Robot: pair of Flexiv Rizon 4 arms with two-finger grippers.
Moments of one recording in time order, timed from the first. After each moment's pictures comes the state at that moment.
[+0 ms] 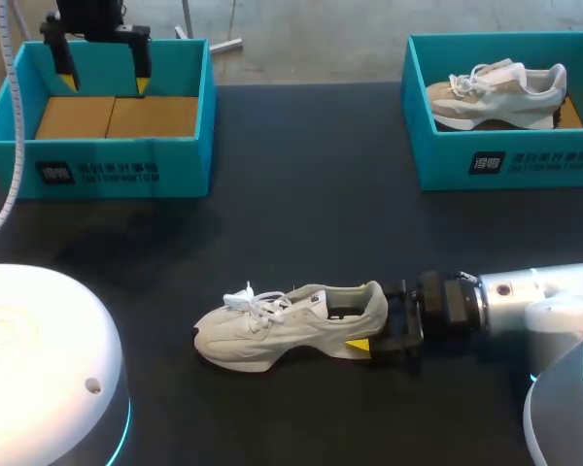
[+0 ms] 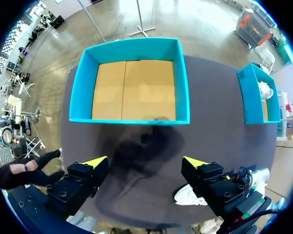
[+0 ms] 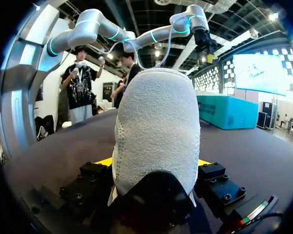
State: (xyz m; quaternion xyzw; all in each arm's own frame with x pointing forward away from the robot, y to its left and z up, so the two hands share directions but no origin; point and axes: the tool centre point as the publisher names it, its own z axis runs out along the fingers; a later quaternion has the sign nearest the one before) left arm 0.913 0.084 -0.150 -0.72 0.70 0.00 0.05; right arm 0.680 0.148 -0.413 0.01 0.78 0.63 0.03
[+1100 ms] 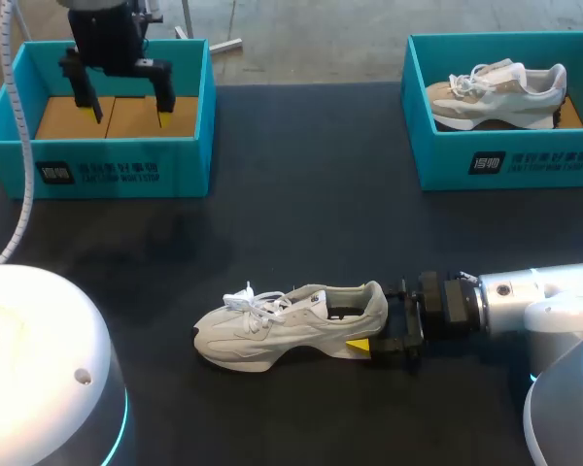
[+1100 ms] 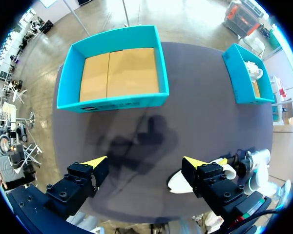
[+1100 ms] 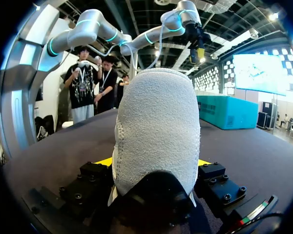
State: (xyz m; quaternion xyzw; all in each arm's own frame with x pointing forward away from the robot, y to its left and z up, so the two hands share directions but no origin) left arm 0.850 0.045 -0.159 -0.69 0.73 -0.01 0.03; right arm 0.680 0.148 -0.413 0.01 0.78 0.63 0.03
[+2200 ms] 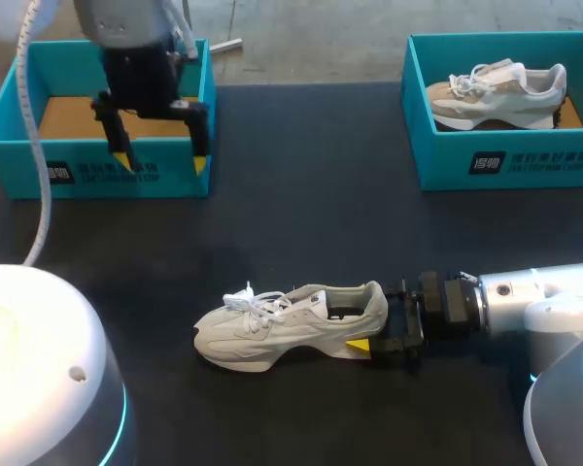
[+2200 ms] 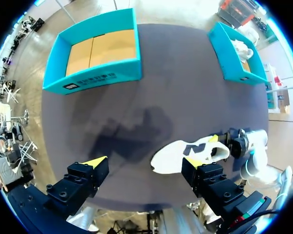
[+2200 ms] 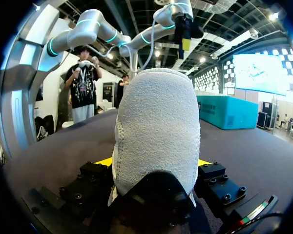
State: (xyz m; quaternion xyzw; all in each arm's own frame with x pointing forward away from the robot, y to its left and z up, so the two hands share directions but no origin) left arm 0.762 -0.015 -0.170 -0.67 0.74 0.01 -0.02; right arm 0.680 0.149 -0.413 0.01 0.78 0.63 0.03
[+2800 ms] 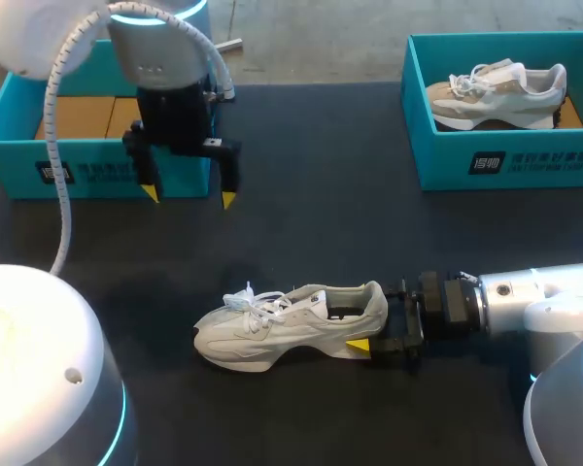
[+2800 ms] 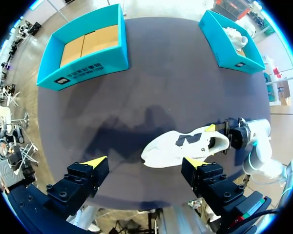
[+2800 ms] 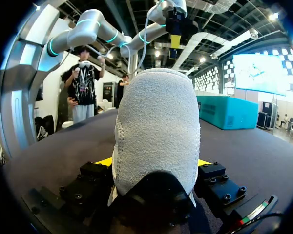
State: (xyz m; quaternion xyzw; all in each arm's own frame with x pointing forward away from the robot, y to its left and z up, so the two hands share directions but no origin) left arm 0.728 -0.044 -0.187 -0.66 0.75 0.02 -0.01; right arm 0.680 0.149 -0.413 0.01 0.78 0.63 0.03
